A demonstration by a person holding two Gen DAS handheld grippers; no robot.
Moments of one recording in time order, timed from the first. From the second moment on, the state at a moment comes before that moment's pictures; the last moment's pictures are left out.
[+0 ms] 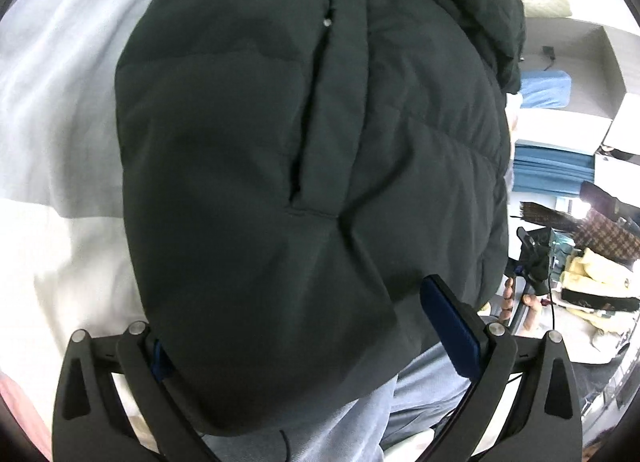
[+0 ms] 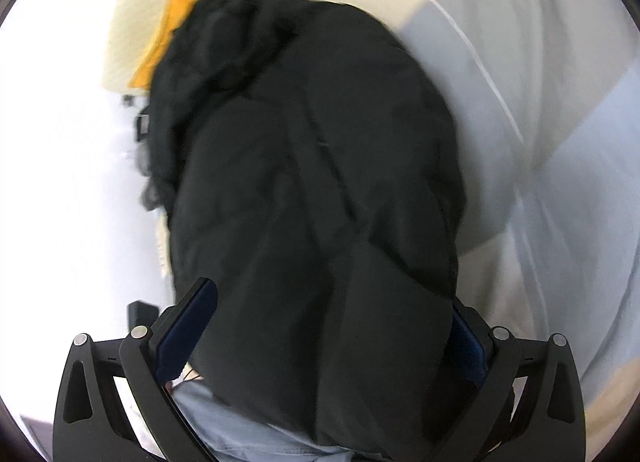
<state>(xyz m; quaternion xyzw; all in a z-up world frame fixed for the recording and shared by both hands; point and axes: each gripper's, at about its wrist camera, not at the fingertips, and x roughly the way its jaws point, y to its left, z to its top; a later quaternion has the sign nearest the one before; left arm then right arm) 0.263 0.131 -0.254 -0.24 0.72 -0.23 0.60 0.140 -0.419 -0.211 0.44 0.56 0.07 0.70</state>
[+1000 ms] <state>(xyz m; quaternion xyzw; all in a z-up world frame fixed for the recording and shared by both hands) 0.245 0.108 -0.197 -0.25 0.64 -0.23 0.69 0.147 -0.382 -0.155 0.35 0.52 0.13 0.77</state>
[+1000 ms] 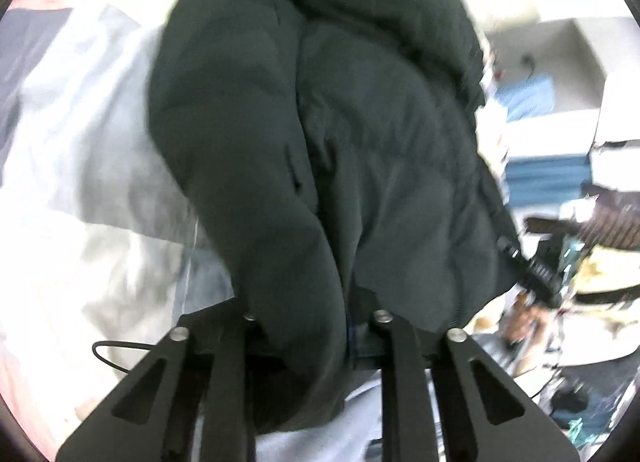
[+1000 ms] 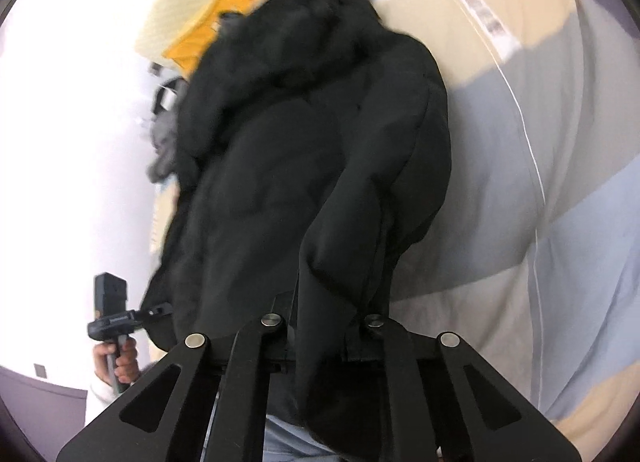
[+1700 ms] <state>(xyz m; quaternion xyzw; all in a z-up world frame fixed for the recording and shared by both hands) 0.170 0.196 -0.033 -0.38 0.45 -0.29 0.75 0.050 -0.428 0.035 0.32 0.37 0.18 0.85</state>
